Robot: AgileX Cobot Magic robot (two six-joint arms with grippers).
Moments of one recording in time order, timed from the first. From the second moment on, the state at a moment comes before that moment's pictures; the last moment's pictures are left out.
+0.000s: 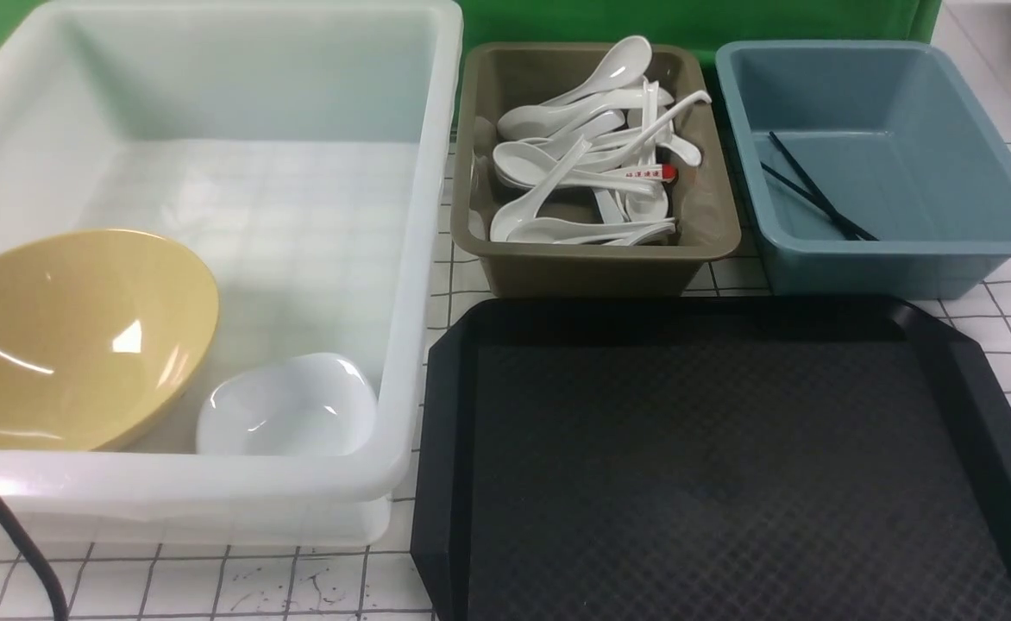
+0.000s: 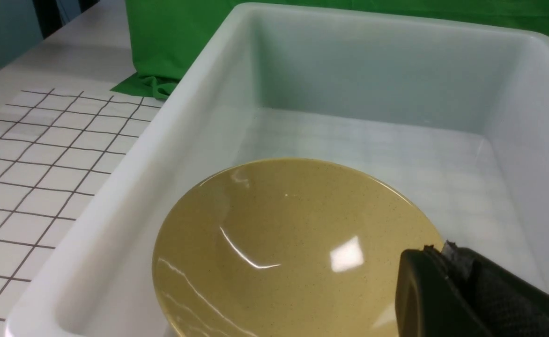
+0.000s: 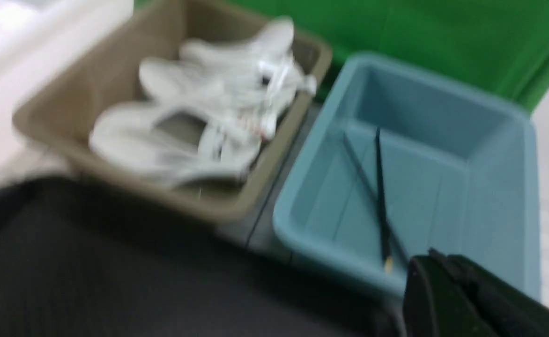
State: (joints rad) right arm 0.14 0.95 -0.86 0.12 0.49 -0.32; left arm -0.11 0.42 -0.42 0.61 0.43 -0.68
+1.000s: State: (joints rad) right arm -0.06 0.01 -0.09 0.16 0.44 -0.31; left arm -0.11 0.42 -0.42 0.61 0.44 -0.67
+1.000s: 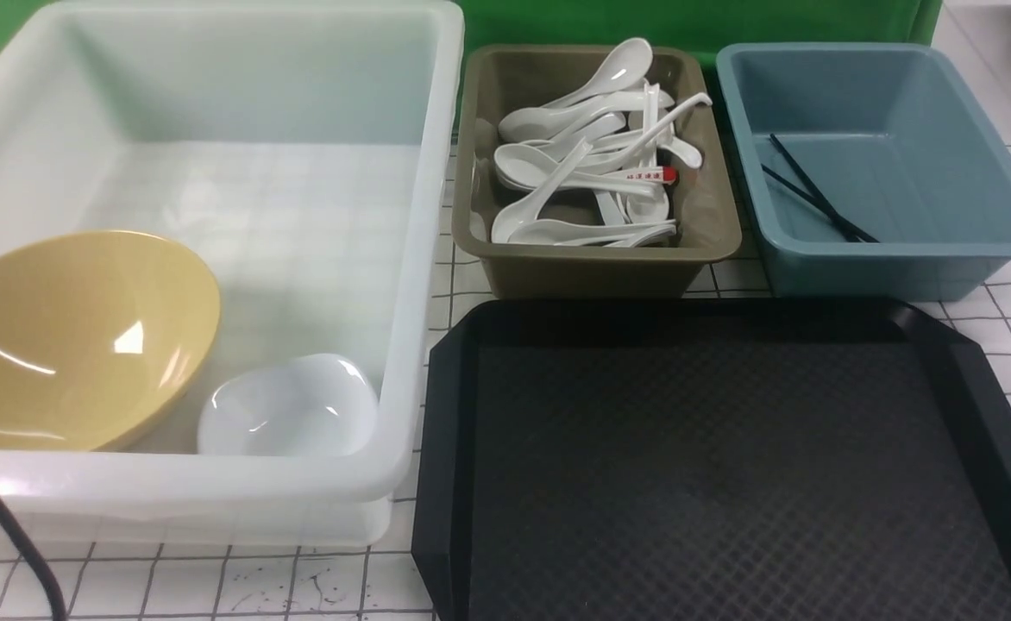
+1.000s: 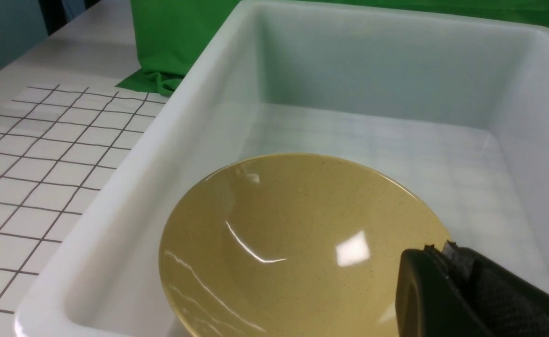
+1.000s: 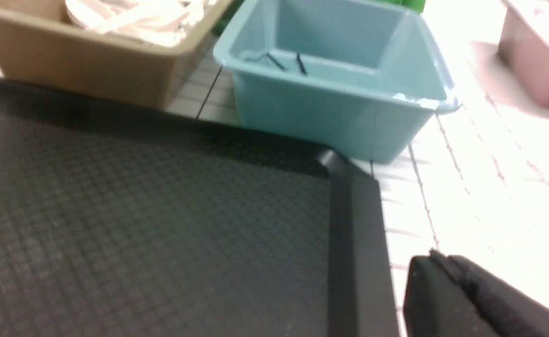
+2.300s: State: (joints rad) right arm -0.06 0.05 0.03 0.16 0.31 -0.28; left arm -0.05 -0.01 -0.12 0.63 0.31 -0.68
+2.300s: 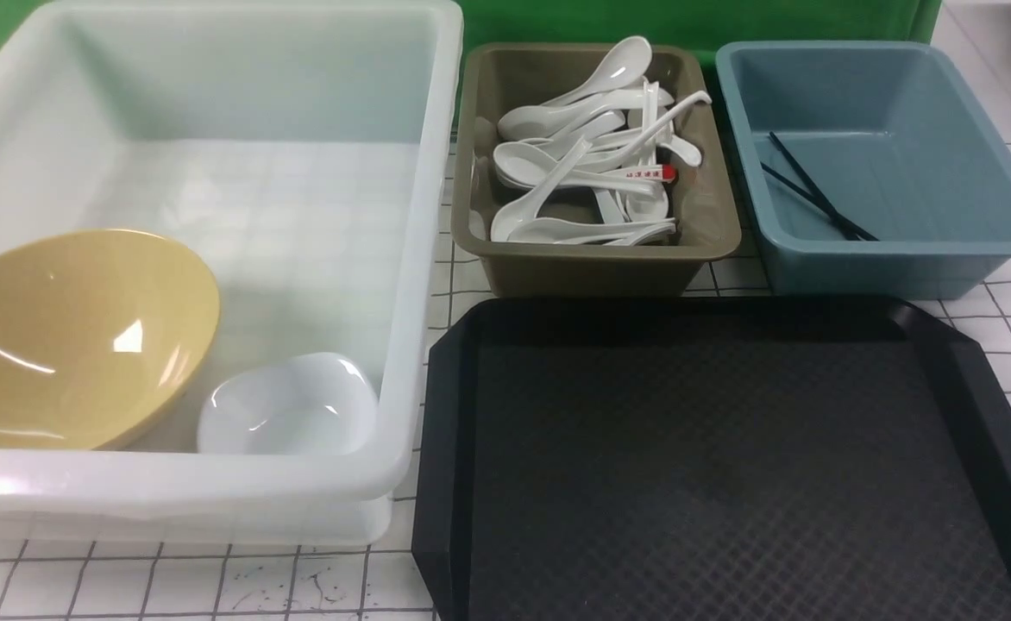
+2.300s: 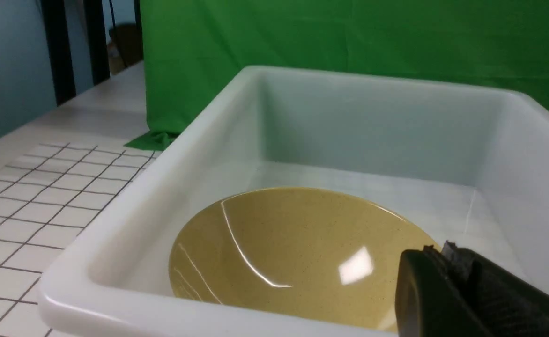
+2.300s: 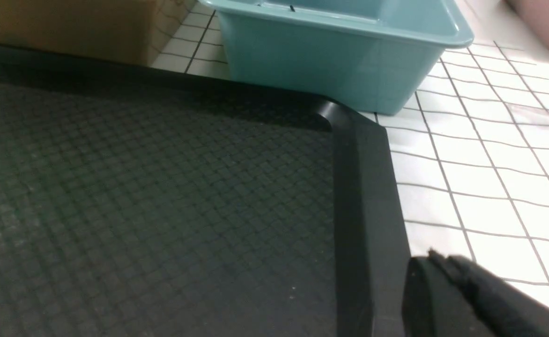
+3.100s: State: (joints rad) right arm -0.06 0.05 0.03 0.16 0.31 -0.28; left arm 0.10 -0.01 0.03 -0.06 0.33 0.05
